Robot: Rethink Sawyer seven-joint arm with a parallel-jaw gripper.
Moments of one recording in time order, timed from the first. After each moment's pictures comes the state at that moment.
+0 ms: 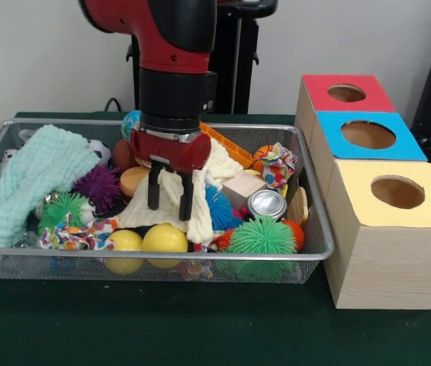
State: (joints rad) arm -0.44 -0.53 0.11 1.91 0.34 -0.13 1.67
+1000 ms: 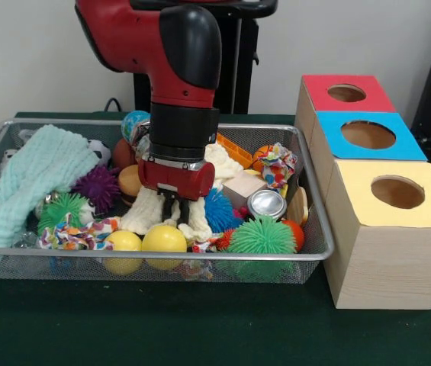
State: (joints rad) arm -0.51 -0.39 0.18 1.90 0.19 -0.38 1.67
